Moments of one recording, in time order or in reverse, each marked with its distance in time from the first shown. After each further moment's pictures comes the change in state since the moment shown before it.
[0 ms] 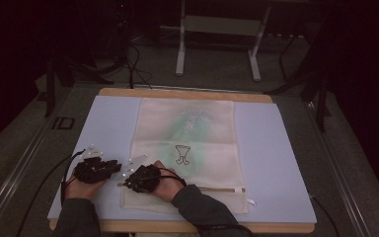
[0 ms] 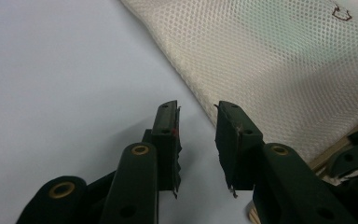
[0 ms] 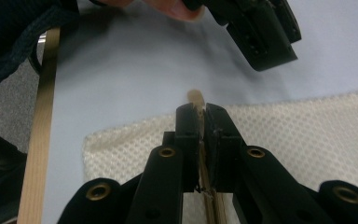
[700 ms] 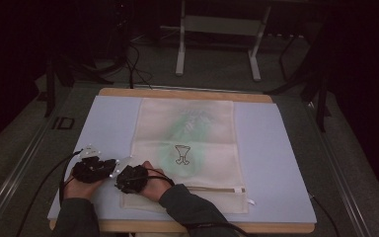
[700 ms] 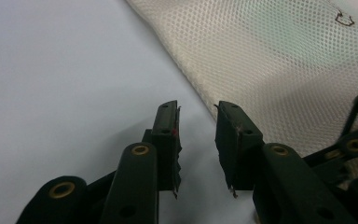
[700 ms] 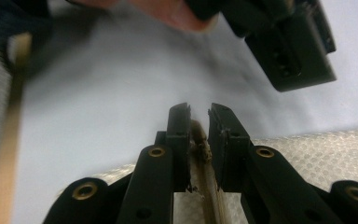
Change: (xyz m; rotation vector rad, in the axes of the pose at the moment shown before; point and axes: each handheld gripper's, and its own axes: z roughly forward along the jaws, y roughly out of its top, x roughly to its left) left arm 0.004 -0.001 -0.003 -0.012 0.009 -0.015; right arm 0.004 0.017 0.033 0.049 -0.036 -0.011
